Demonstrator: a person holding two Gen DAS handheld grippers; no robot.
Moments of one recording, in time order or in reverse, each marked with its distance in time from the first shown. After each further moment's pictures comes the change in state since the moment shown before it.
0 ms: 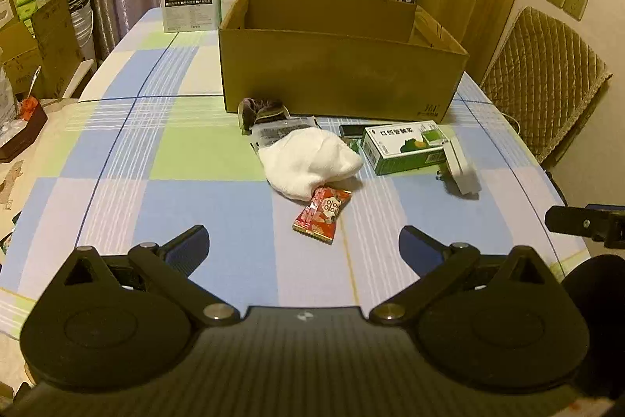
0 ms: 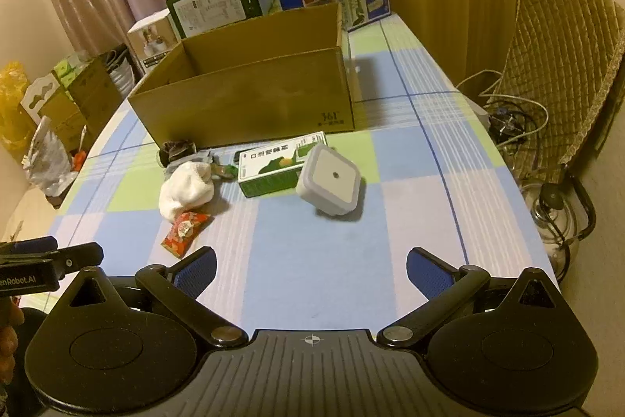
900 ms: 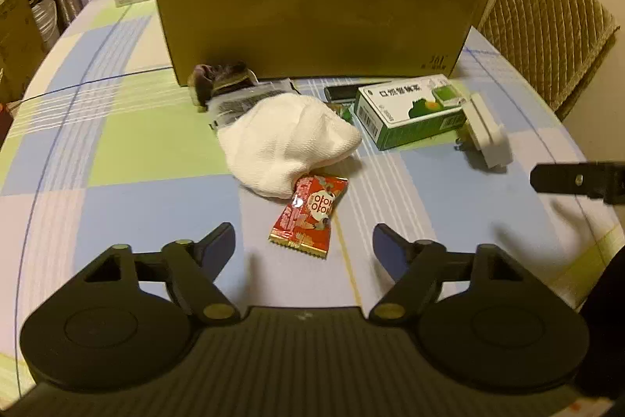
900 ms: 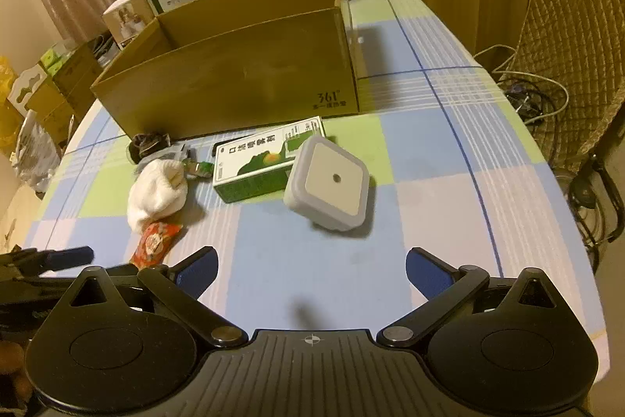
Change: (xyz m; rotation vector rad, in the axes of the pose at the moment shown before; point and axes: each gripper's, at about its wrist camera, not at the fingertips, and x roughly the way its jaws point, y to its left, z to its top) left arm 0.098 -0.011 0.010 0.093 0.119 -0.035; right arm 0.080 -0.013 0.025 0.025 0.078 0.010
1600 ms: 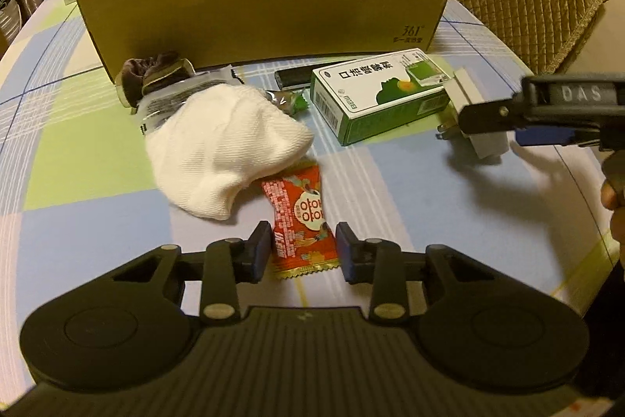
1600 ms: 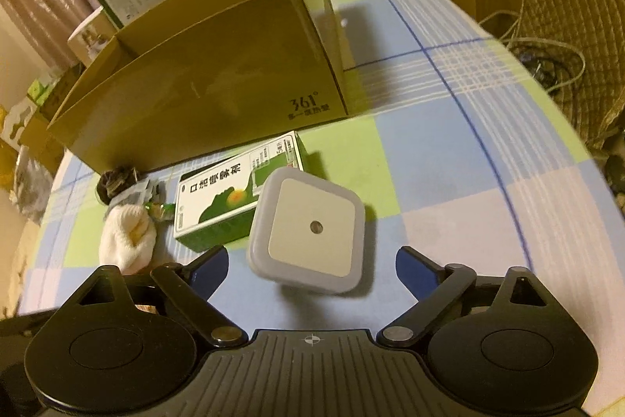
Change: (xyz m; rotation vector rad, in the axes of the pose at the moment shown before) left arm 0.045 -0.027 0.011 0.067 0.054 -0.054; right arm 0.065 -0.034 0.034 0.132 0.038 0.057
